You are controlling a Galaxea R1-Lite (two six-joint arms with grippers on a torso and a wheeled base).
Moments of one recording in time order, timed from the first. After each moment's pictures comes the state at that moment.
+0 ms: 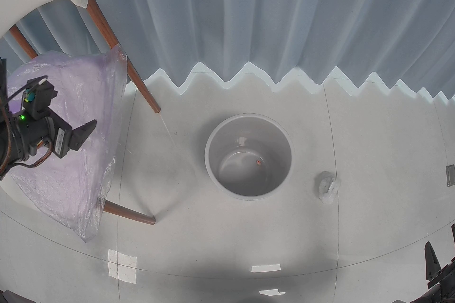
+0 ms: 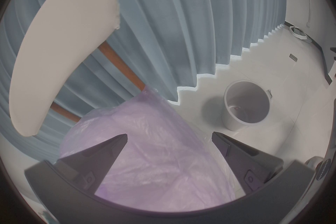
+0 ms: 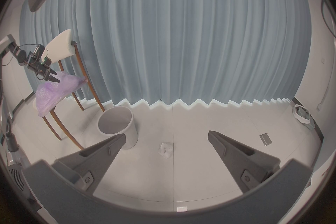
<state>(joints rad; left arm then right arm) -0.24 1.26 -0.85 -0.18 0.18 0.52 0.00 0.02 -0.02 0.00 0.02 0.00</state>
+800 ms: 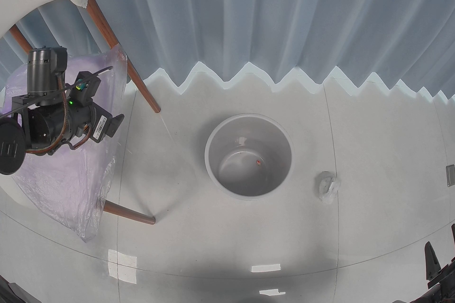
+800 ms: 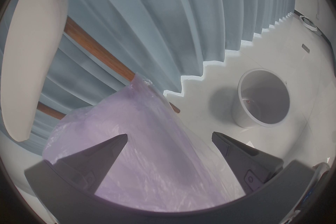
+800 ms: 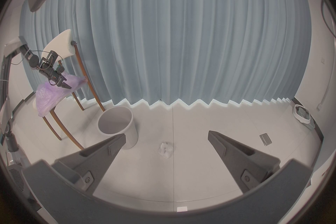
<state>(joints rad) -0.30 1.55 -1.01 -0.22 0.35 0.50 0.00 0.02 -0.02 0.00 0.02 0.00</state>
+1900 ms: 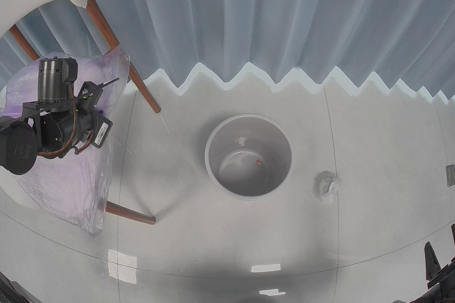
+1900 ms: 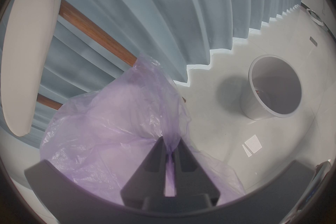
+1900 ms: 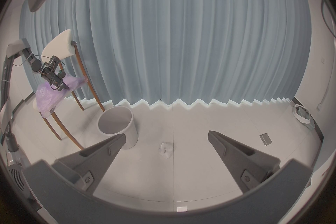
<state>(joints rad) -0.25 1.61 -0.99 -0.25 0.41 0.50 0.00 0.02 -0.02 0.00 0.02 0.00</state>
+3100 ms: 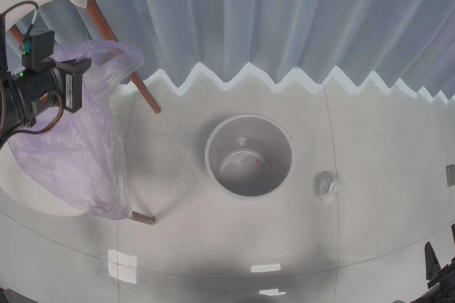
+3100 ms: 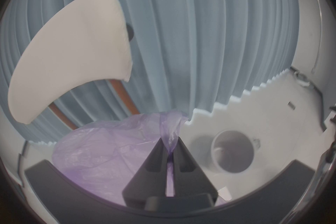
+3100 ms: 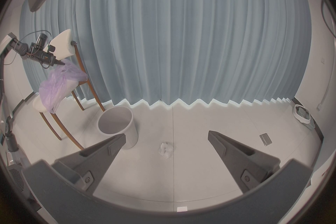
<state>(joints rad) -0.41 1.29 -1.01 -0.23 0.26 0.28 0.00 0.02 -0.02 0.00 0.02 0.00</state>
